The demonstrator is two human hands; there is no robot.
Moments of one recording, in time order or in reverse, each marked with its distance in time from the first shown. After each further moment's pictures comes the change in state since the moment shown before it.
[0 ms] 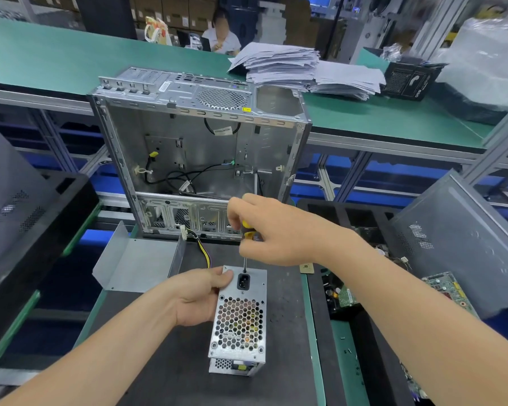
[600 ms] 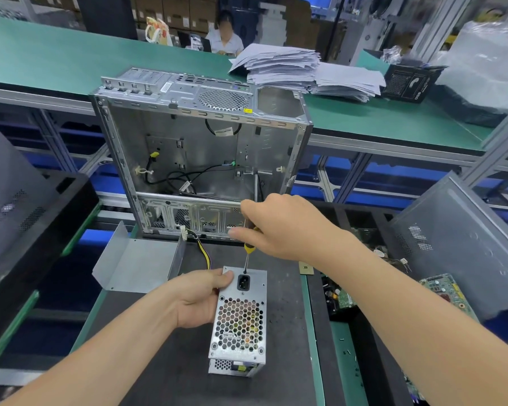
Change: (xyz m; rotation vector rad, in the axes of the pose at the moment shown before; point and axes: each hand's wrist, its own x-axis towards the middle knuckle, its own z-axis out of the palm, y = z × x) left_hand -0.004 0.000 0.005 0.002 0.057 0.001; right_hand 0.006 0.002 0.003 -0.428 0.078 0.167
